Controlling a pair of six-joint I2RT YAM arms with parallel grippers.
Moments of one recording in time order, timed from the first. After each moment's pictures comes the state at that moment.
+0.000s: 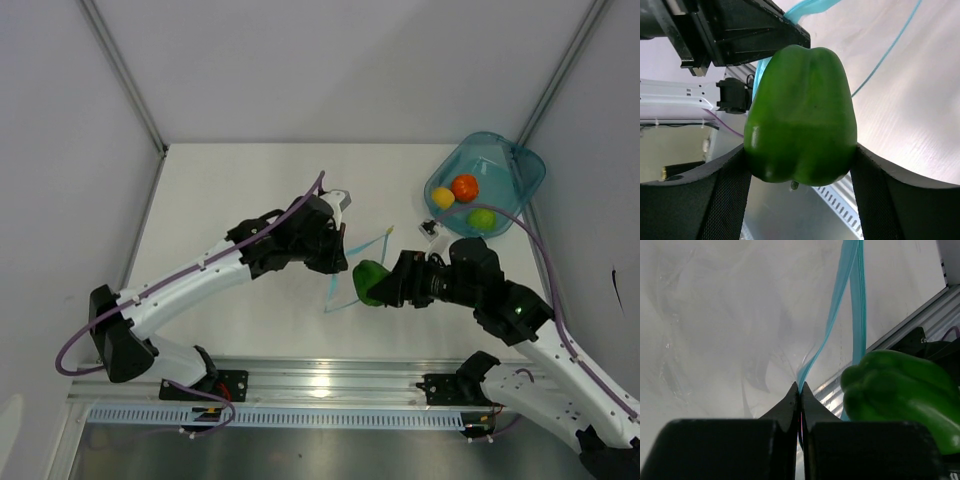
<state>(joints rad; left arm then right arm) -0.93 1.41 1.36 -0.72 0.04 -0.57 0.70 0.72 0.88 -0.62 -0.33 0.71</state>
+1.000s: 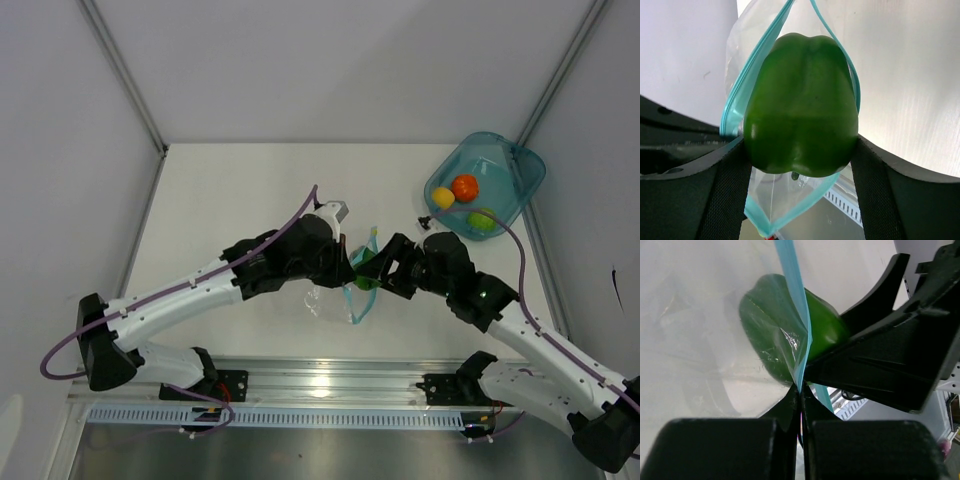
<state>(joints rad) -1.03 1.30 1.22 -0.57 -0.03 -0.73 0.70 0.87 0.77 -0.40 -0.17 1.05</state>
